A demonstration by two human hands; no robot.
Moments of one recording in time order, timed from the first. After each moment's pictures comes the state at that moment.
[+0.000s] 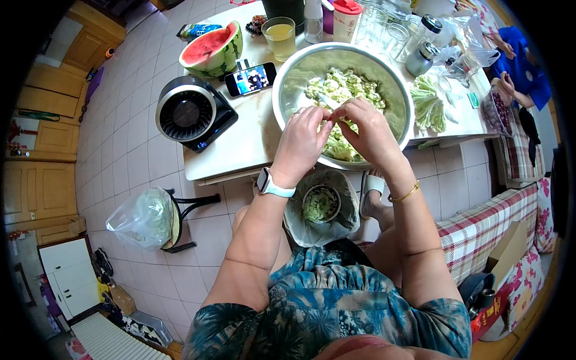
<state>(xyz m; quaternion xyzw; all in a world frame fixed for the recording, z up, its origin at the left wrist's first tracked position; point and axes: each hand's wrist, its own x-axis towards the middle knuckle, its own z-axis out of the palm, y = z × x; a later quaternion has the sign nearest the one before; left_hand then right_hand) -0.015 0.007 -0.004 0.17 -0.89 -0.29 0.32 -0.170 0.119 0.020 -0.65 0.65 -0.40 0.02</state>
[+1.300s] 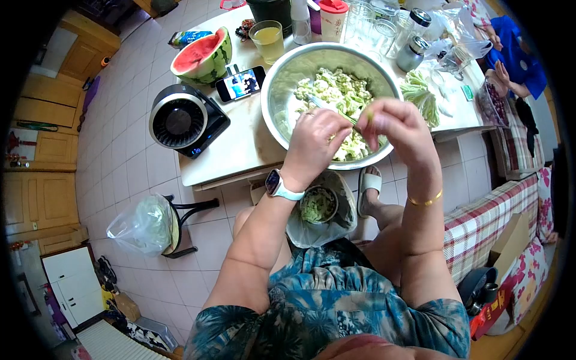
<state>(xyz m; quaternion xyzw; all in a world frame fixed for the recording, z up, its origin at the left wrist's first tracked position) -0.037 0.032 0.008 0.07 -0.89 -0.28 0.36 -0.199 0.167 0.081 -0.46 0.48 -0.61 0.45</state>
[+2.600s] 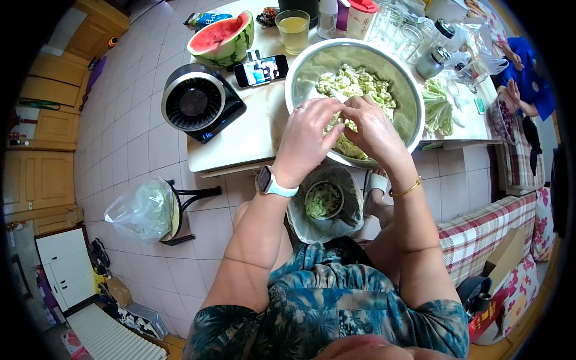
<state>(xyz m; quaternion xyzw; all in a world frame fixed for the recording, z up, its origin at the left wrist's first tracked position) 0.002 0.000 0.009 0.12 -0.89 -0.24 0.37 -0.167 0.102 0.005 -0.68 0.68 -0.26 -0.02</state>
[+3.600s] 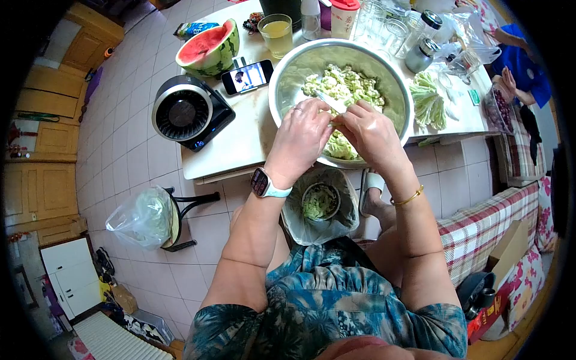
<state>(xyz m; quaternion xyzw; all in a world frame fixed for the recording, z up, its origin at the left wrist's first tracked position) -0.011 0.008 0.007 0.11 -0.94 -0.16 0.29 -0.170 0.131 0.026 -0.69 0.66 -0.30 -0.05</state>
